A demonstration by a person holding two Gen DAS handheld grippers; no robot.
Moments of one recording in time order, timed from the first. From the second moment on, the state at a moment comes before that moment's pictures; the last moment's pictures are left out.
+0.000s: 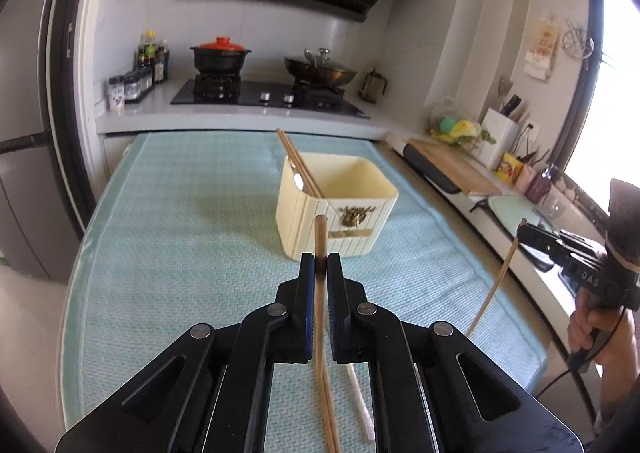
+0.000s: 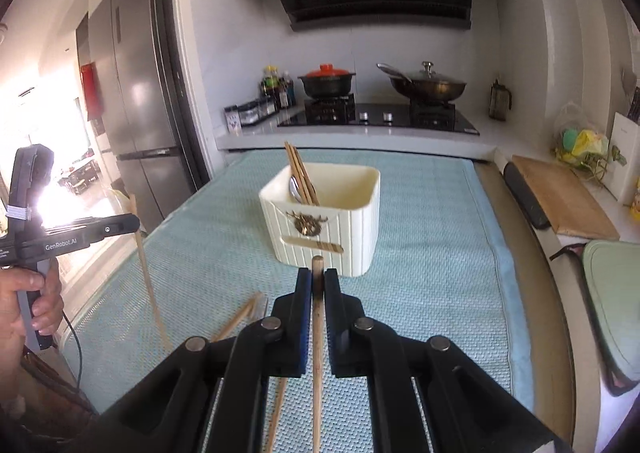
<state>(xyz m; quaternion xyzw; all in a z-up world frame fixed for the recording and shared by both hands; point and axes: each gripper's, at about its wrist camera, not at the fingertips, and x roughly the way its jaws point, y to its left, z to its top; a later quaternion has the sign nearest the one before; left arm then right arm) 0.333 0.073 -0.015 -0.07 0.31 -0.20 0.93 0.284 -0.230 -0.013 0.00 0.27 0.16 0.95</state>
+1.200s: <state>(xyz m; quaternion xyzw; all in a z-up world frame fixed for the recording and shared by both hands) 0.468 0.039 0.100 -0.09 0.22 -0.19 0.95 0.385 -0.180 0.128 -0.03 0.09 0.14 0.99</state>
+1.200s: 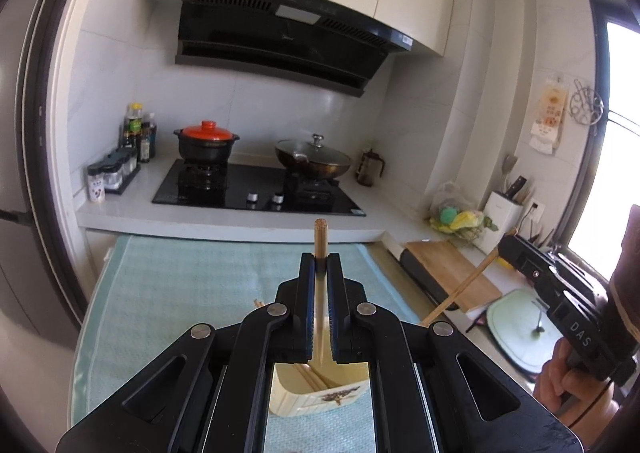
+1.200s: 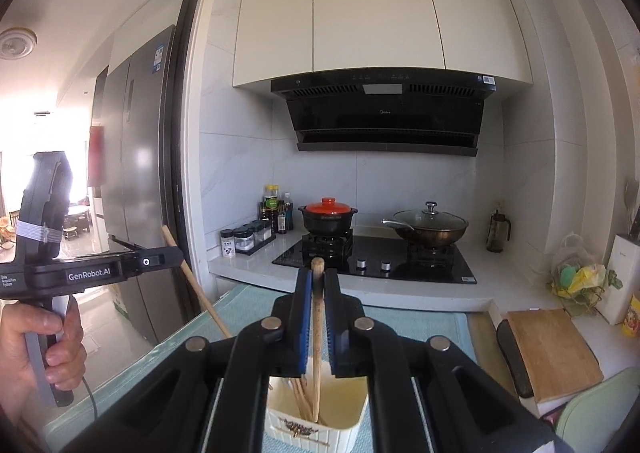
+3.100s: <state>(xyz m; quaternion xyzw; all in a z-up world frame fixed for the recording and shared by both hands) 0.280 0.029 -0.104 -0.01 0.34 -0.07 0.94 0.248 -0.228 -0.114 -0.03 0.34 0.03 0.94</state>
